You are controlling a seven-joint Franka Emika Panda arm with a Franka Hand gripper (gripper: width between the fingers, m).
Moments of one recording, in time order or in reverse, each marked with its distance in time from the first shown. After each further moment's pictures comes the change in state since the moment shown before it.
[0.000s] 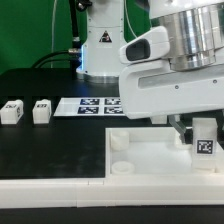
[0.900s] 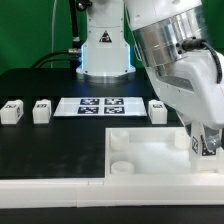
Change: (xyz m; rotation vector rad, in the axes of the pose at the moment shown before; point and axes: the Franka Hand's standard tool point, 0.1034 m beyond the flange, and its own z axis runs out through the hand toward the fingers) arm -0.008 0.004 0.001 0.069 -0.108 0.934
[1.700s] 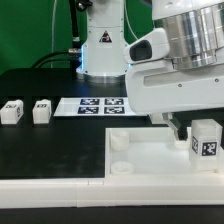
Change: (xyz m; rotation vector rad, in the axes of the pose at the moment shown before) arm -0.009 -0.008 -0.001 -0.107 0.085 -1.184
